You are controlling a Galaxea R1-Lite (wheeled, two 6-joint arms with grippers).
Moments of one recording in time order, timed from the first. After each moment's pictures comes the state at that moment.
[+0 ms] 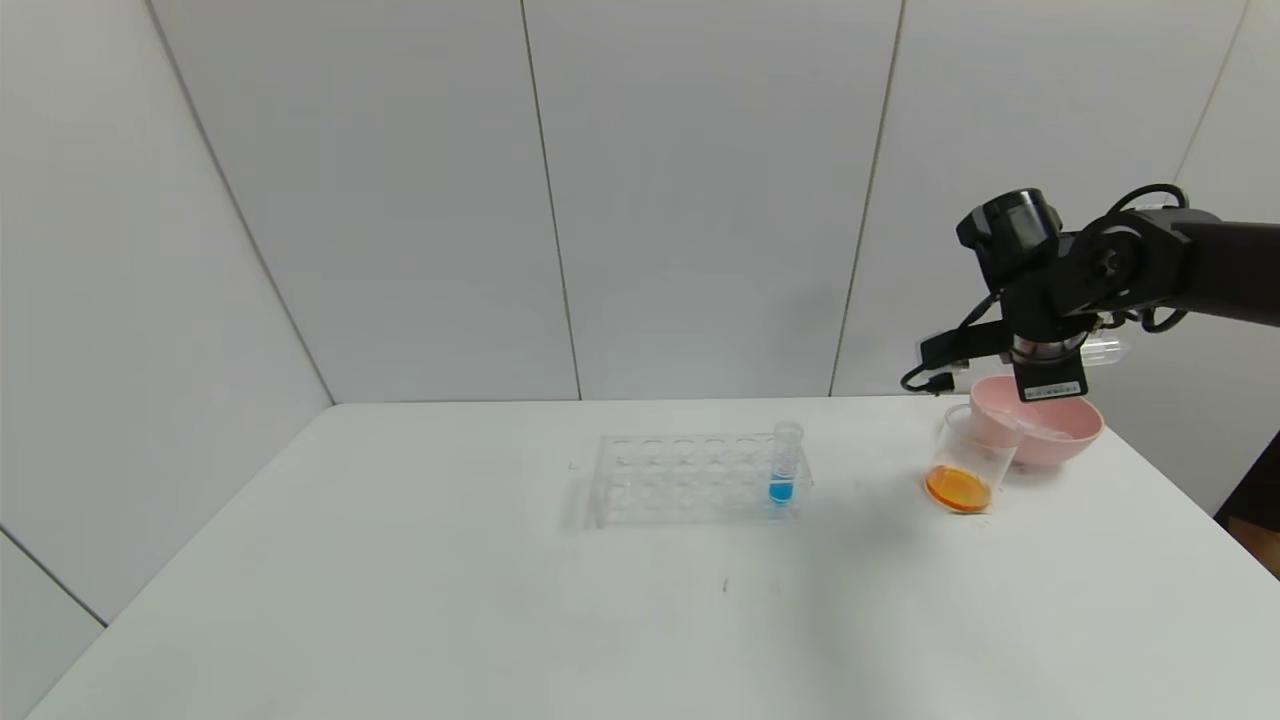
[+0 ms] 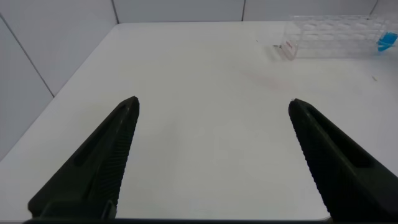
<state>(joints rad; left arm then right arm) 0.00 0.00 0.00 0.02 0.00 -0.02 0.17 2.19 -2.00 0.64 -0.69 -1.41</state>
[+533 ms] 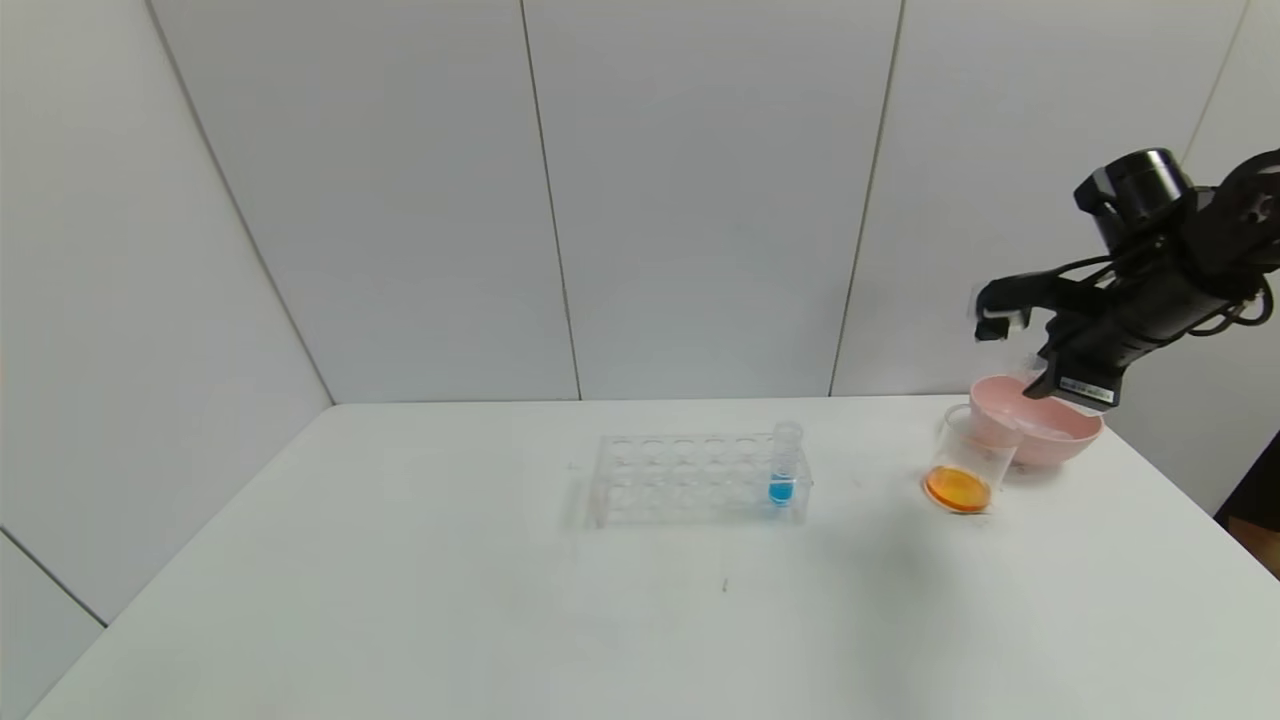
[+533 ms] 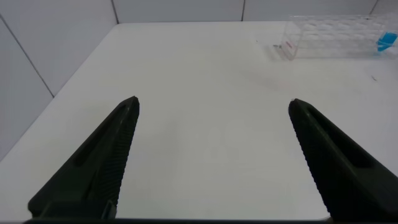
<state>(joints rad) 0.00 0.00 0.00 0.02 0.00 -0.02 0.02 2.06 -1.98 0.82 -0.04 -1.07</state>
